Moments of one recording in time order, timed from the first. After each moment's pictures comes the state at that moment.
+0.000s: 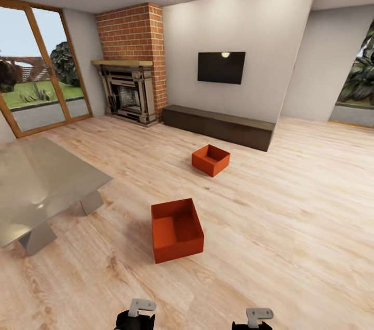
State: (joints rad) left arm -0.38 -0.07 -0.26 -0.29 0.13 -0.04 0.08; right arm -0.22 0.09 0.01 -0.55 0.07 0.05 -0.20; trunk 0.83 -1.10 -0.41
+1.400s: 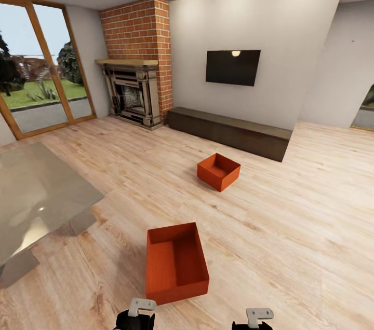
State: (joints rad) left arm -0.38 -0.07 -0.25 -0.29 0.14 -0.05 0.08; right arm -0.22 0.09 0.01 -0.55 0.07 0.05 -0.20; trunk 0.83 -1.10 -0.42
